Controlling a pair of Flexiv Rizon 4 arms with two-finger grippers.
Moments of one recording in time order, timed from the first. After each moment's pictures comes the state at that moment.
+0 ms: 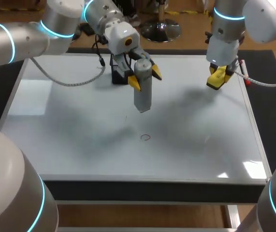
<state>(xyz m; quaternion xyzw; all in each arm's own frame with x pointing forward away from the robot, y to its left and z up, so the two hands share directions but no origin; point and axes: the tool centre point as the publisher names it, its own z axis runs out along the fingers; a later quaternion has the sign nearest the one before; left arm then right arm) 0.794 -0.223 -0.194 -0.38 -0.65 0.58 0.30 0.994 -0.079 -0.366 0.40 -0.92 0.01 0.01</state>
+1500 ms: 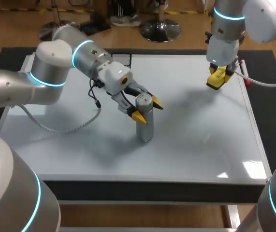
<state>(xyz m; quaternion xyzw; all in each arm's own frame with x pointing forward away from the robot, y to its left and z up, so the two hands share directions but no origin) 0.752 -0.236 -0.271 -0.30 -0.67 0.64 0.24 0.994 -0.079 -0.366 0.40 -0.92 0.01 0.01</state>
